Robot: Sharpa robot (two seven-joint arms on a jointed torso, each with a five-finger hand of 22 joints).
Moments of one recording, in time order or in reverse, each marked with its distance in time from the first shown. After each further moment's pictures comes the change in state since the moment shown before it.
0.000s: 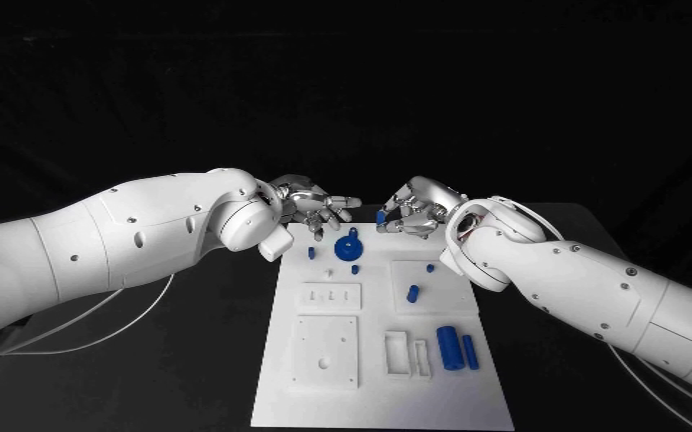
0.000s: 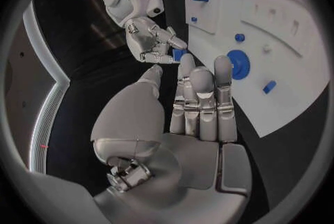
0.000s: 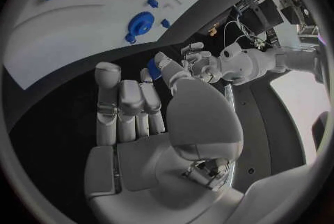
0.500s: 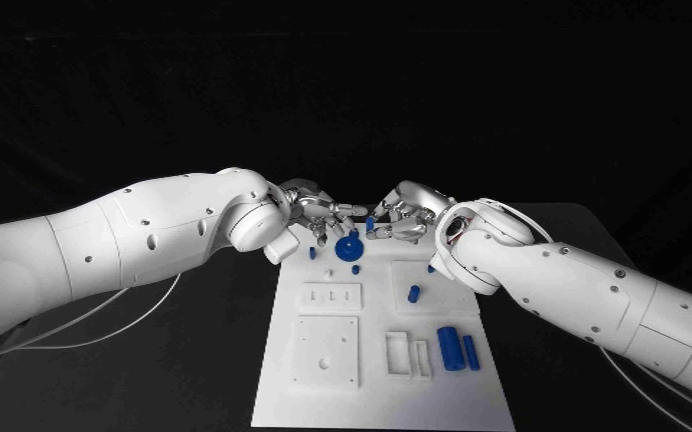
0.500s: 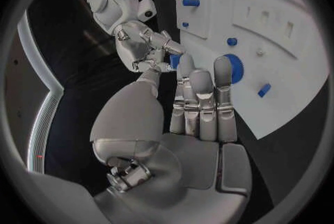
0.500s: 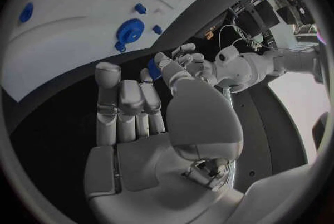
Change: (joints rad) left arm 0.000 0.030 0.000 -0.005 -0.065 0.007 -0.073; left_hand -0.008 -0.019 0.004 0.024 0.004 -0.011 -0.009 0.000 0.217 0.000 0.000 0.007 0.025 -0.014 -0.003 0.034 -0.022 0.000 -0.011 0.000 0.000 0.036; right arm 0.005 0.028 -0.015 0.018 -0.006 0.026 -0.025; right_hand 0.000 0.000 0.000 0.000 0.007 -0.002 -0.001 -0.004 0.002 0.000 0.000 0.000 0.000 0.000 0.000 0.000 0.000 0.000 0.000 0.000 0.000 0.000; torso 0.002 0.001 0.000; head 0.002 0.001
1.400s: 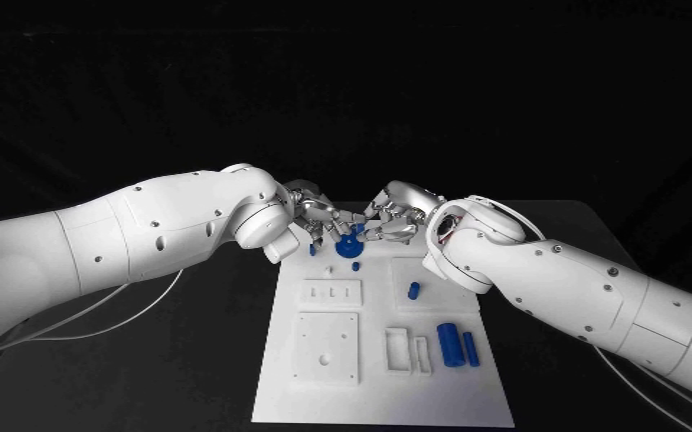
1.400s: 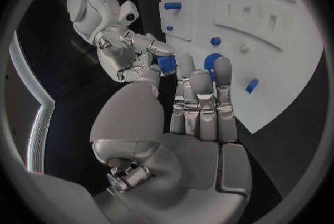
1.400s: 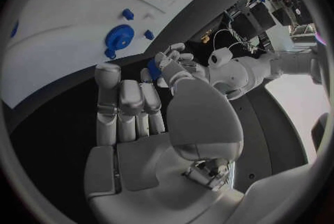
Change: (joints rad) left arm 0.000 0.018 -0.001 -0.004 -0.095 0.004 -0.095; left_hand 0.013 0.005 -0.001 -0.002 -0.004 -0.007 0.001 0.000 0.006 0.000 0.000 0.000 0.019 -0.007 0.000 0.024 -0.010 0.000 0.000 0.000 0.000 0.026; right arm 0.001 0.019 -0.003 0.022 -0.015 0.031 -0.015; right_hand -0.003 -0.003 -0.006 0.006 0.005 0.002 -0.002 0.004 0.000 0.000 0.000 0.000 0.000 0.000 0.000 0.000 0.001 0.000 0.000 0.000 0.004 0.000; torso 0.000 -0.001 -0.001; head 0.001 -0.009
